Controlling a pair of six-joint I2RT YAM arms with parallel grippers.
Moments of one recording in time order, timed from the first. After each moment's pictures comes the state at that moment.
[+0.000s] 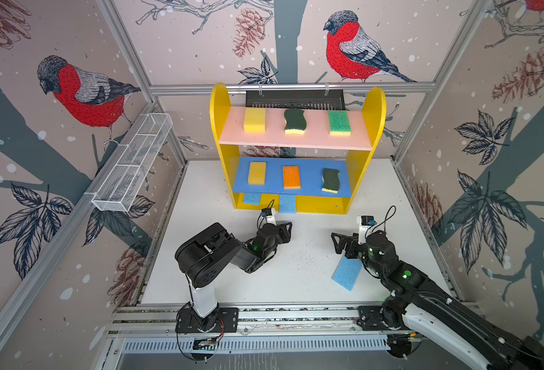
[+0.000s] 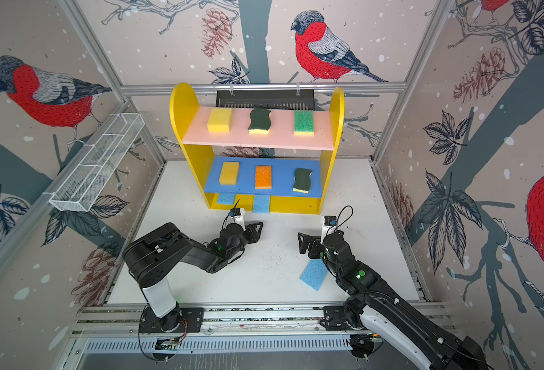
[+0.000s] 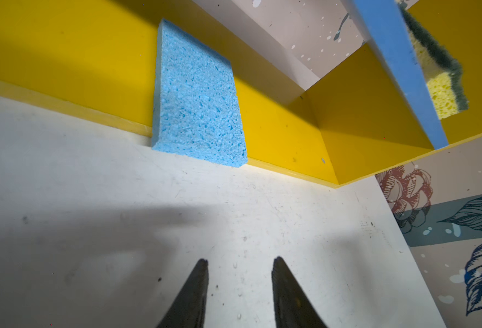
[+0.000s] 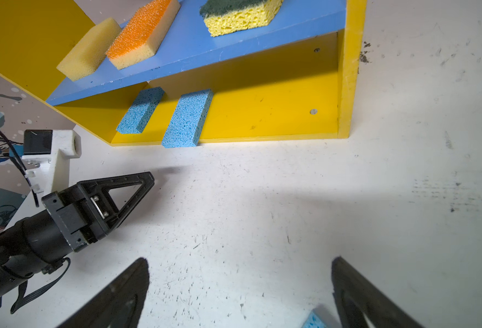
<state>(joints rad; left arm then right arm) -0.76 1.81 0.51 0.88 -0.13 -0.81 0.69 0.64 0.32 -0.18 0.17 0.52</state>
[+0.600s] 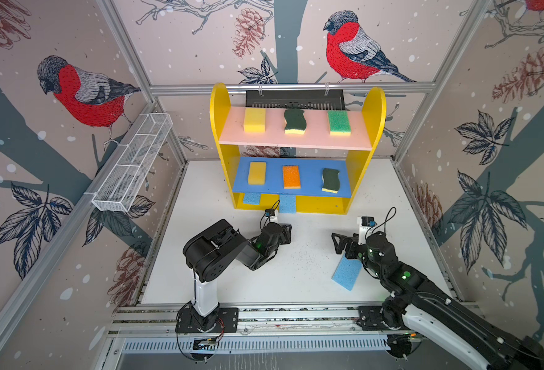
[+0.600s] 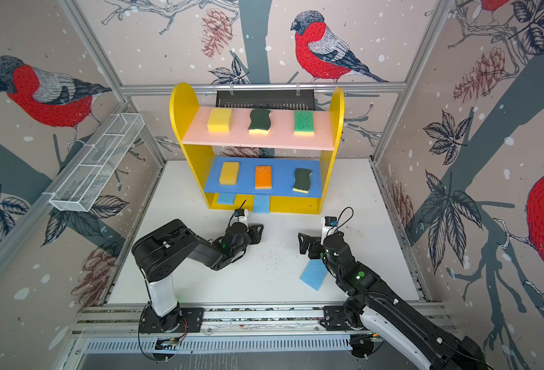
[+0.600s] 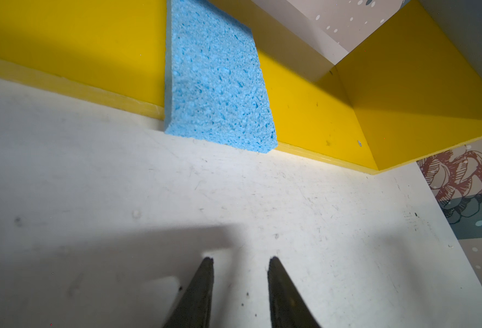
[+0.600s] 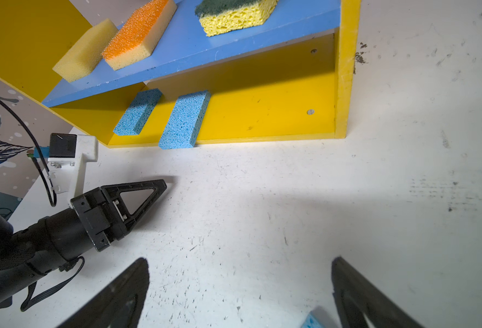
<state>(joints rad) -0.76 1.88 0.57 0.83 -0.15 -0.76 0.69 0.63 0.30 -0.16 0.17 0.52</state>
